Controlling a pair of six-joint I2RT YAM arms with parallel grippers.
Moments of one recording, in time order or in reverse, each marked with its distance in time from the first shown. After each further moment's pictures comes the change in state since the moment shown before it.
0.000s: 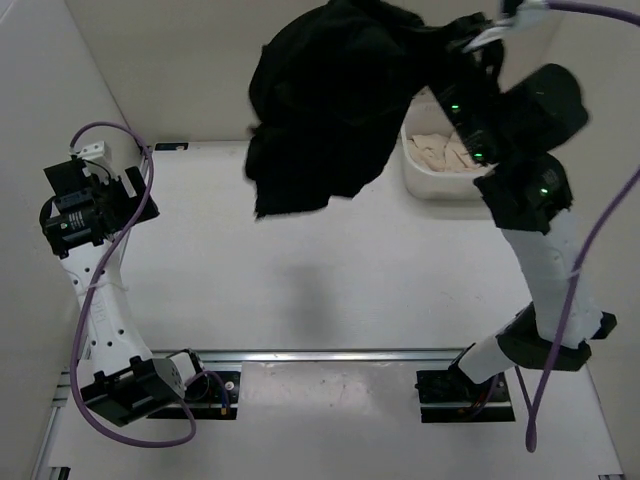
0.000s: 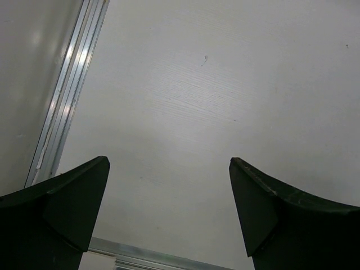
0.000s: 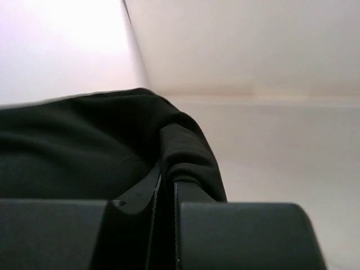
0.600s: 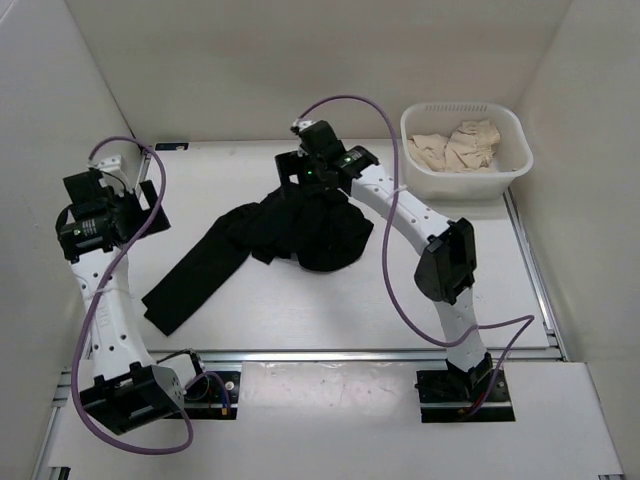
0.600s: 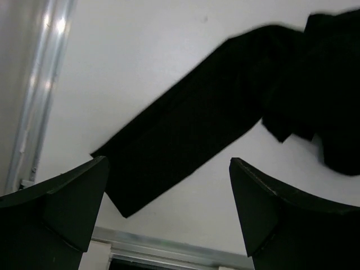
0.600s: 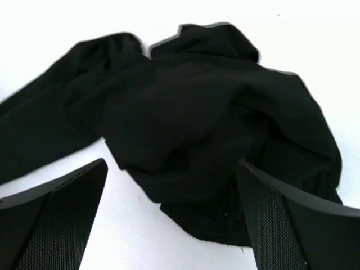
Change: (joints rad) left arm -0.045 -0.043 -0.090 0.006 -0.031 0.000; right arm 0.010 0.634 -0.169 -0.431 -0.080 0.099
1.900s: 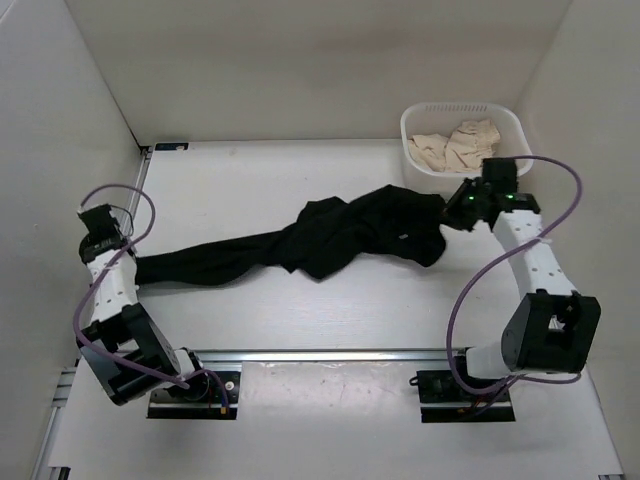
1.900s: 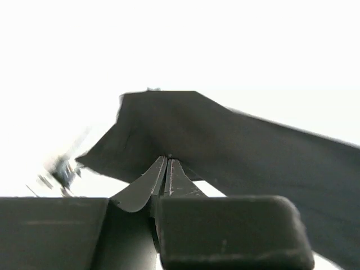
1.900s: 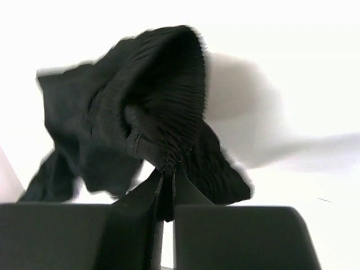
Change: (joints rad) left arm 0.138 0.156 -0.526 0.492 -0.468 0.002; right arm -0.681 -0.723 -1.003 0.140 -0.219 0.365
